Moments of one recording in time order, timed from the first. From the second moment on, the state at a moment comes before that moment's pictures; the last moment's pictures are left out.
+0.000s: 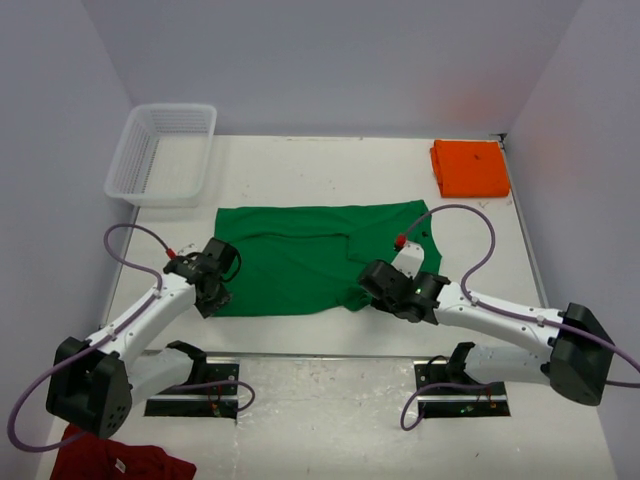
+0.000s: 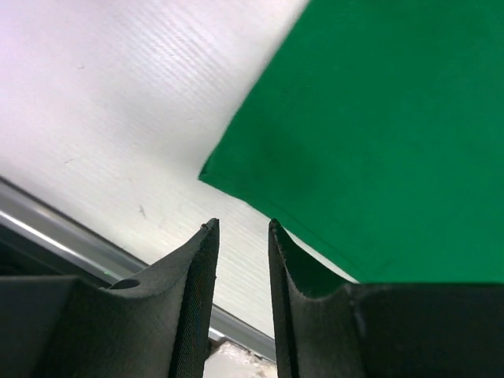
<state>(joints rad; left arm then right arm) -0.38 1.06 0.63 -0.95 -0.35 -1.05 0.99 1.18 0.72 -0.70 0.52 1.19</state>
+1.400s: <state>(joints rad) -0.20 1.32 0.65 -0.81 -0.32 -0.88 0.97 1.11 0.69 -0.69 0.50 1.19</state>
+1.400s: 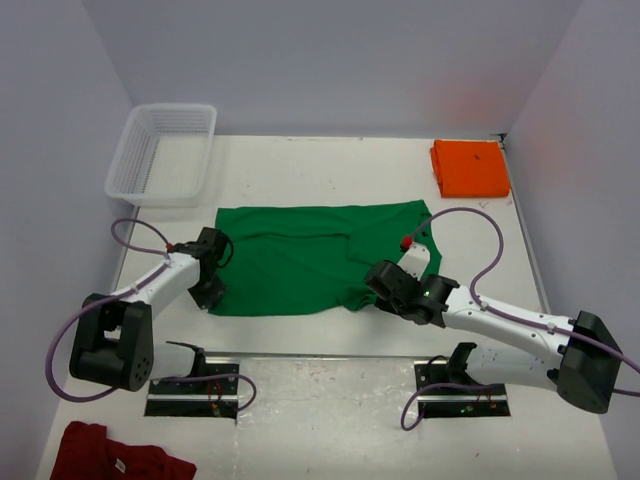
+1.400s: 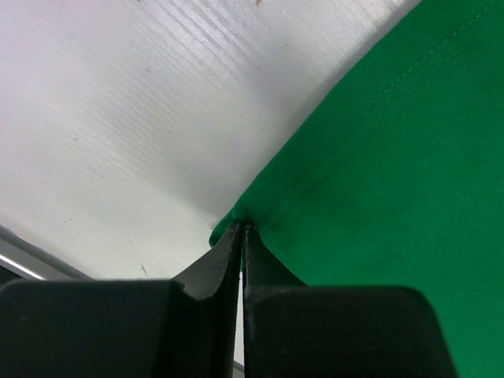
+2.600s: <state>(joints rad) -0.19 1.07 0.76 -0.84 -0.33 -0.89 0.56 1.15 0.98 -0.86 0.53 0.85</state>
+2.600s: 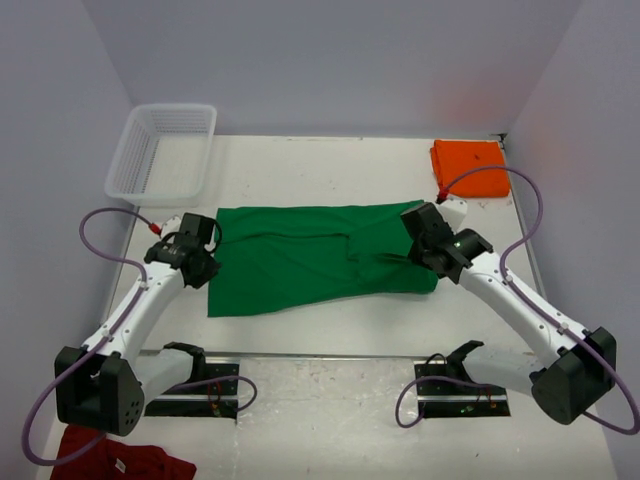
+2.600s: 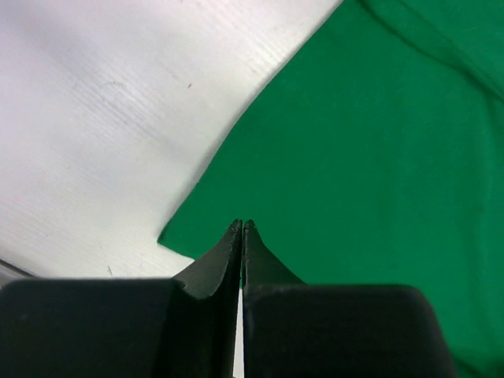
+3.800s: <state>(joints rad) -0.22 1.21 0.63 -0.83 -0.22 -0.90 0.49 1.11 0.92 -0.75 0.39 0.74</state>
